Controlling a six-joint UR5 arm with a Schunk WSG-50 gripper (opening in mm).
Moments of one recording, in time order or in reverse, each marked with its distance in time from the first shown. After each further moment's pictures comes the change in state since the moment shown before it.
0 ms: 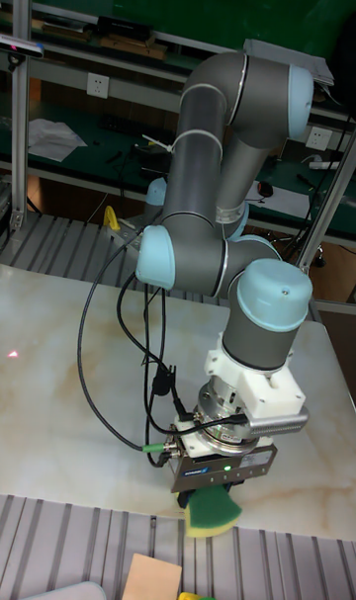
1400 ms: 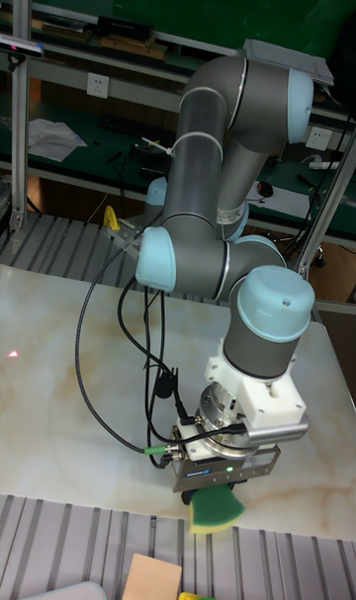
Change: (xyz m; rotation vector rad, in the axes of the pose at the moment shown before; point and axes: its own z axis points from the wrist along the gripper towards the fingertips) arm 0.002 0.007 0.001 -0.030 0.036 0.023
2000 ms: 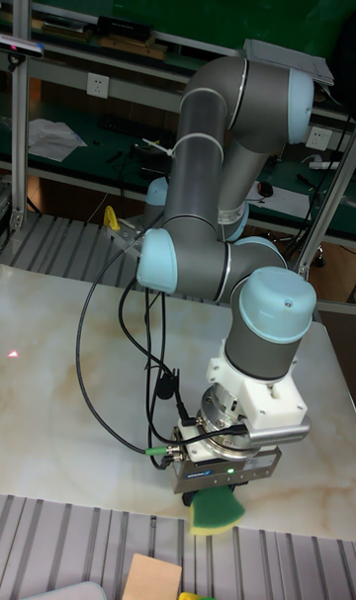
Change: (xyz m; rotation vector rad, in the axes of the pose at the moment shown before) arm -0.003 0.000 0.001 0.007 -0.006 0.009
